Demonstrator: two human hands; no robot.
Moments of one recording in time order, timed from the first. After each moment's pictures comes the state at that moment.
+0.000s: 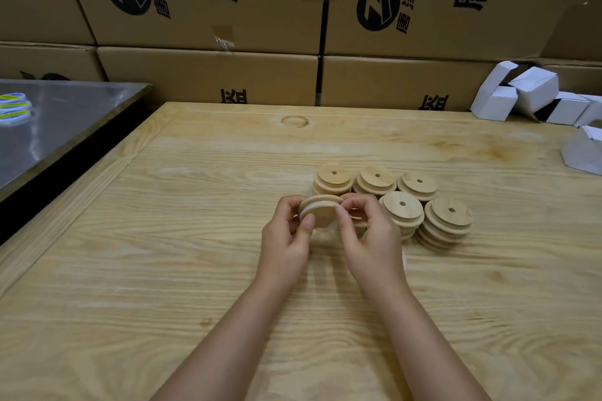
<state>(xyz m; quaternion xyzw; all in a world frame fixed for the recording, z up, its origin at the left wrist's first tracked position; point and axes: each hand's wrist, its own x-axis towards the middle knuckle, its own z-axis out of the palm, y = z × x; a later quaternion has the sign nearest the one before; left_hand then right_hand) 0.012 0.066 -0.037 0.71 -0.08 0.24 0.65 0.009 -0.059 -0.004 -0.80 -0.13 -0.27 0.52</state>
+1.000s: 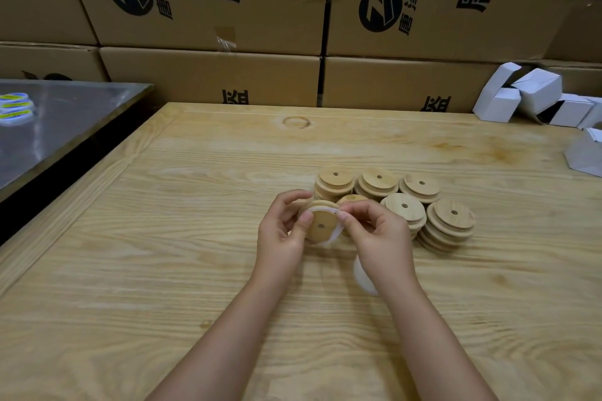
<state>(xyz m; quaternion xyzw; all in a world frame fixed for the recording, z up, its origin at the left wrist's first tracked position) 0.007 0.065 -0.022 0.65 -0.04 0.20 0.73 0.011 -0.066 0.002 -0.75 -0.08 -0.14 0.64</state>
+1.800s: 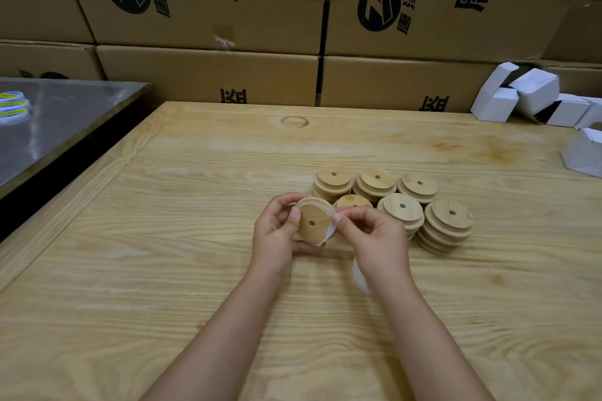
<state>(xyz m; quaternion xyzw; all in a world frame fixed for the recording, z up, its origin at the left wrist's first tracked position) 0.014 0.070 -0.022 0.57 0.02 0.12 0.81 0.012 -0.063 0.000 -0.71 -0.03 -0.11 0.69</state>
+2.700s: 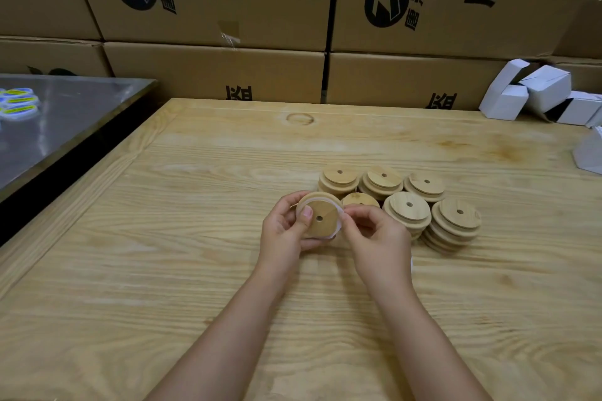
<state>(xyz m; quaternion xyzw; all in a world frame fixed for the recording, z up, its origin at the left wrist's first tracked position) 0.014 0.068 -0.024 0.53 0.02 0.09 0.84 0.007 -0.057 -0.003 -0.78 -0.03 -0.17 0.60</state>
